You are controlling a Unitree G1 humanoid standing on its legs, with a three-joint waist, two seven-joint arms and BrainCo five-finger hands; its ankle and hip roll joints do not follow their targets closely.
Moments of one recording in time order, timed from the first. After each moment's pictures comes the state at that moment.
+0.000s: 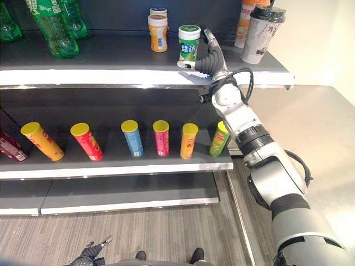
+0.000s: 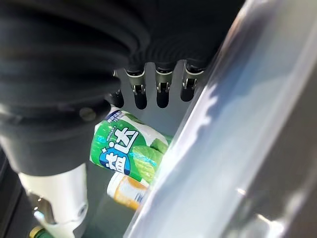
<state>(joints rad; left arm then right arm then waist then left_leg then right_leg) 0.05 0.21 -0.04 1.16 -0.34 -0.07 0.21 -1.12 -0.47 0.50 0.62 0.29 -0.01 -0.27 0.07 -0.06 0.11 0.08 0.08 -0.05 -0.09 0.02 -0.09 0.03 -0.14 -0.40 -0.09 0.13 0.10</state>
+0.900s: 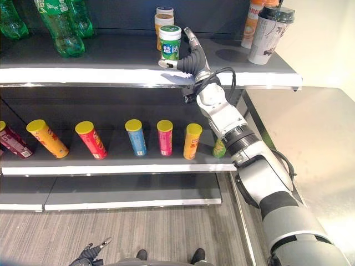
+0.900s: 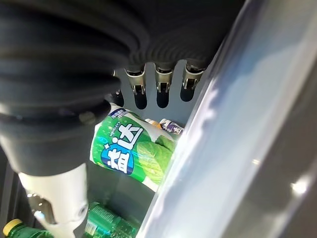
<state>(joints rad) 0.06 0.22 -0.04 1.15 -0.34 -0.07 0.20 -1.15 -0.38 0.50 0.61 0.30 -0.01 -0.25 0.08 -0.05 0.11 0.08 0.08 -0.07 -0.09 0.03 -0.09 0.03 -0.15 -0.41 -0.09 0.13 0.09</state>
